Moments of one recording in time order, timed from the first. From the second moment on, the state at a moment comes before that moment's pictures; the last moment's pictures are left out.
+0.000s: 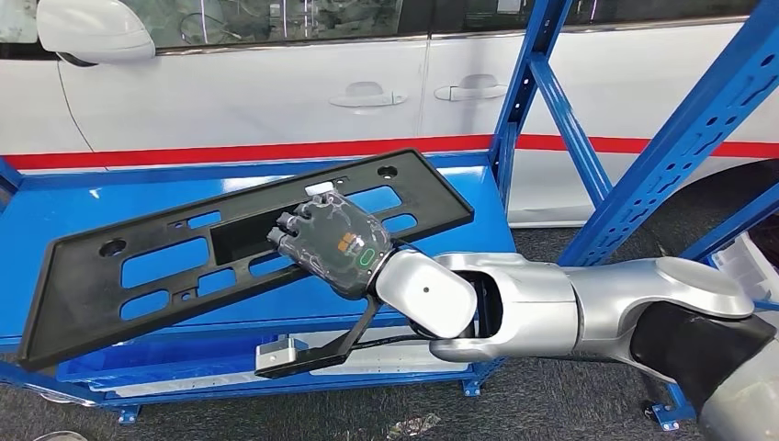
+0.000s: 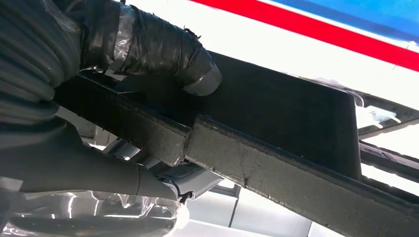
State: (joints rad) left arm -0.14 -0.28 1.55 -0.15 -1.04 0.47 -0.38; right arm -1.06 -0.35 1.27 -1.86 0.94 0.07 0.68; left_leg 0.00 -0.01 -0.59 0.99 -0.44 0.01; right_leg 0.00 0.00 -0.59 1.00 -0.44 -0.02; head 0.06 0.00
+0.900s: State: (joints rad) left arm -0.14 -0.28 1.55 -0.15 -1.07 0.49 -0.36; right arm -1.03 -0.36 1.27 -1.87 0.94 0.07 0.66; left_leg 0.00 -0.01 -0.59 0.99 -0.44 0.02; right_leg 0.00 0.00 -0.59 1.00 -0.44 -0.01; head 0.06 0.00
